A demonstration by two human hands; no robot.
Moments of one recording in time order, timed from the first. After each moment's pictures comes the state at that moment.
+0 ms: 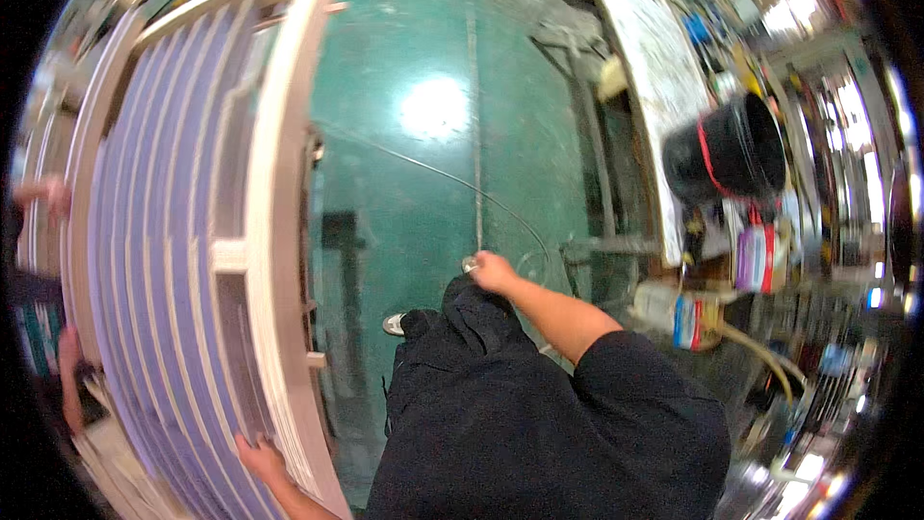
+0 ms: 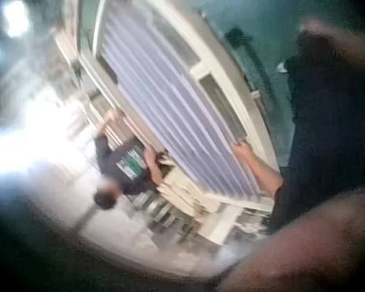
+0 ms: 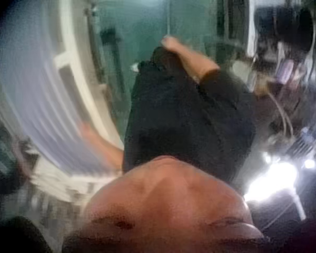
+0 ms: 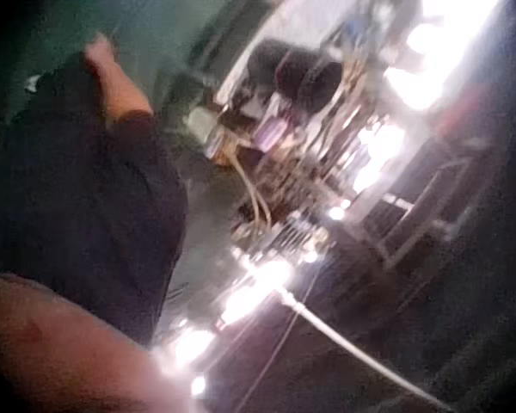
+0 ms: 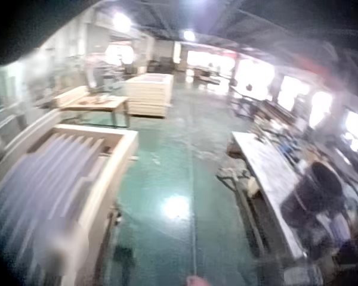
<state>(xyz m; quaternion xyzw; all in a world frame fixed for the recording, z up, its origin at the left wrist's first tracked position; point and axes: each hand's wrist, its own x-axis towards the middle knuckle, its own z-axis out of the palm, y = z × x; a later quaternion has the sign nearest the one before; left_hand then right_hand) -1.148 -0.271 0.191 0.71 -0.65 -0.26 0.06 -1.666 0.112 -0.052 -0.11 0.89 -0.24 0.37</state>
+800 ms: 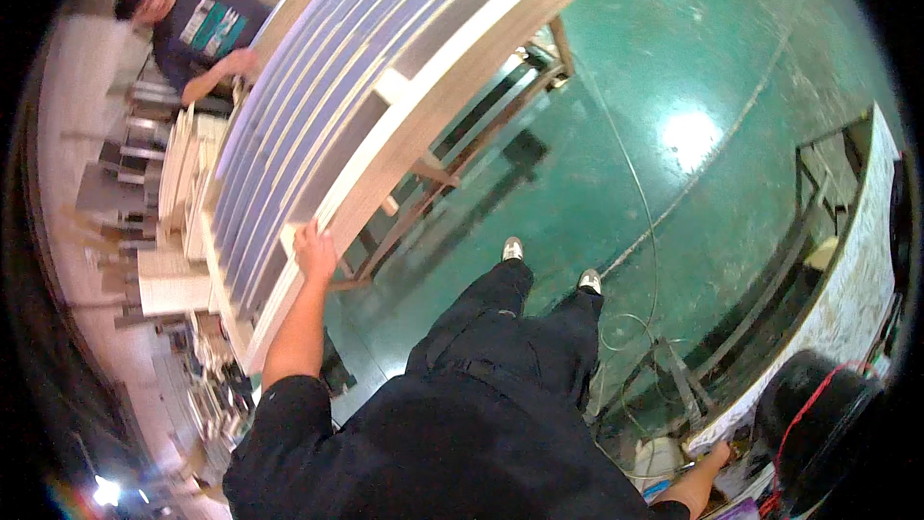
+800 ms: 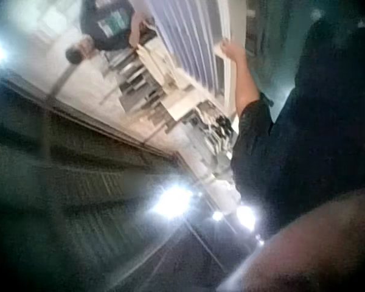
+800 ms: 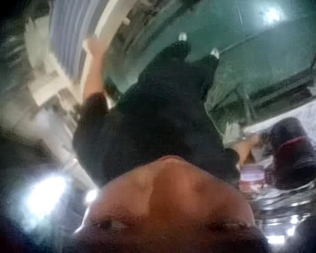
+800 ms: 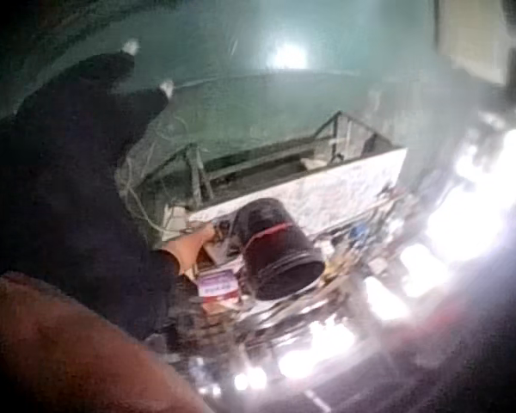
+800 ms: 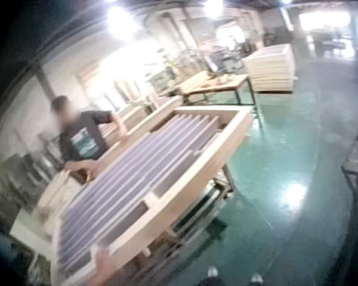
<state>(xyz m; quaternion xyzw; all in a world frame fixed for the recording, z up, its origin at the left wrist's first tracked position) -1.235 -0.137 0.153 0.72 -0.69 0.07 0.03 -1.961 0.769 -0.097 0.37 0.90 -0.01 0.21</state>
